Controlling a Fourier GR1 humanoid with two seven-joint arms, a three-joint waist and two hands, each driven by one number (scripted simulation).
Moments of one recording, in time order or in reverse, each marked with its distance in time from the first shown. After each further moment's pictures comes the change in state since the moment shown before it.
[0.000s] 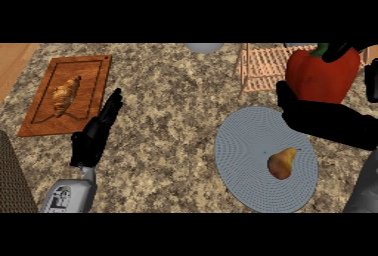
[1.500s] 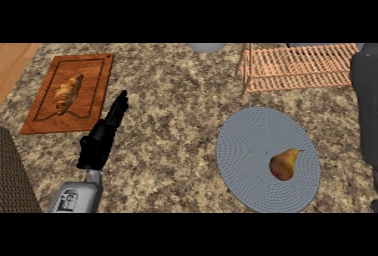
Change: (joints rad) left arm 0.015 -0.030 -0.027 -0.010 -0.027 0.015 -0.008; right arm -0.232 -0.263 -0.177 0.762 0.097 -0.395 -0.457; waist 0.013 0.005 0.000
